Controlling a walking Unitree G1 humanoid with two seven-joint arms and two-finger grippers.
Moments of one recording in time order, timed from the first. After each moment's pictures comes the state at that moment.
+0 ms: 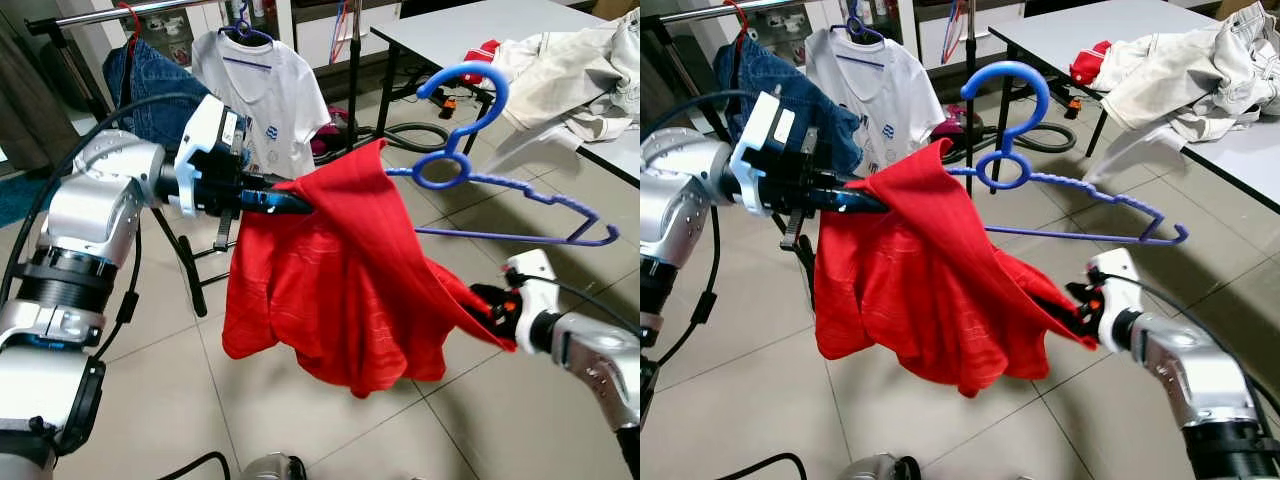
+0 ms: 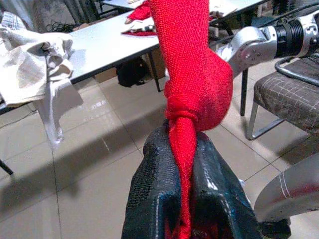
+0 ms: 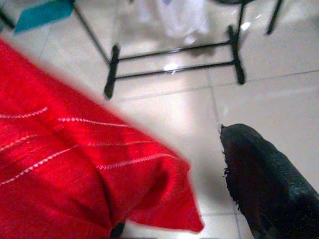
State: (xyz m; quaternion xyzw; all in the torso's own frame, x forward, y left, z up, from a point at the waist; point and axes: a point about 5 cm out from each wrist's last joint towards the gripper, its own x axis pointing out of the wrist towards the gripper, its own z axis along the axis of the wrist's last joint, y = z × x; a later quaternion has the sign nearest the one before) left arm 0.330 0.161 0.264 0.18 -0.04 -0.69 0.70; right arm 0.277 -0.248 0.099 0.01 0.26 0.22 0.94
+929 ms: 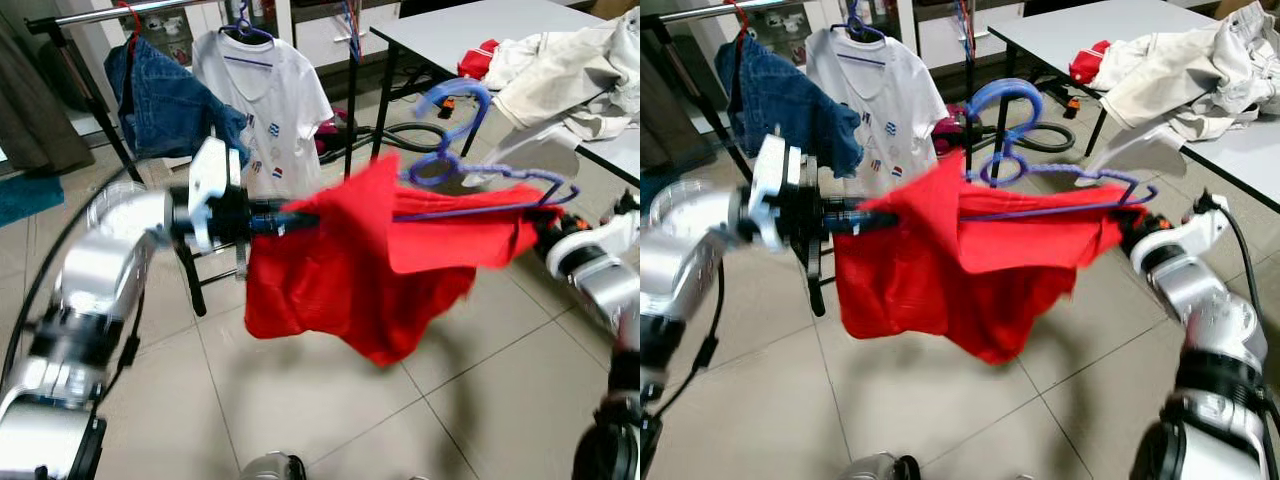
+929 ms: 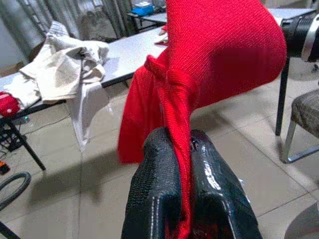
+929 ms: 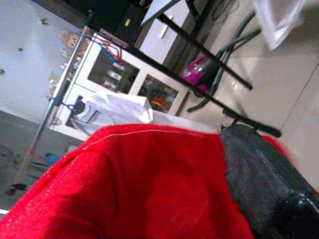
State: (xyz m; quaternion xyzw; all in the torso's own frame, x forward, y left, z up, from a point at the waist) left arm 0.310 0.158 0.225 0.14 -0.08 -0.63 0.76; right arm 0.331 -0.282 0.154 0.46 0.07 0.00 0.89
